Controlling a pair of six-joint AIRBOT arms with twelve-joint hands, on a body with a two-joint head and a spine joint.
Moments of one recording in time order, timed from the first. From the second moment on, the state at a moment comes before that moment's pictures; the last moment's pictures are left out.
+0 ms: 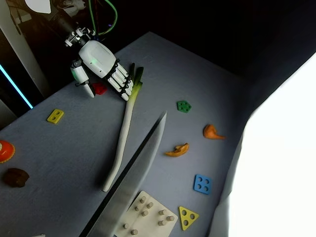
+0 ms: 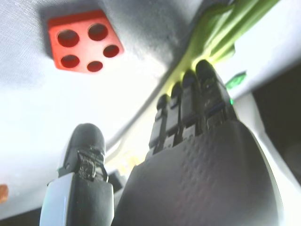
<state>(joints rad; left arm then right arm) 0.73 -1.24 0.47 1.34 1.54 -1.21 -0.43 -1.26 1.62 0.47 0.81 -1.27</state>
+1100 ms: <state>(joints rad) 0.51 -1.07 0.52 1.43 1.13 -0.80 -0.45 -1.41 1.85 0.47 0.76 -1.21</state>
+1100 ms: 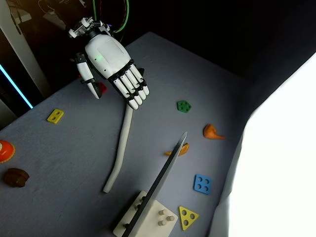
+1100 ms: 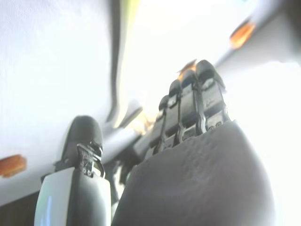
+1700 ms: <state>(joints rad) 0.45 -1.00 0.59 1.40 0.93 -0.67 -0.44 -1.41 1.85 0.46 0.75 -1.20</state>
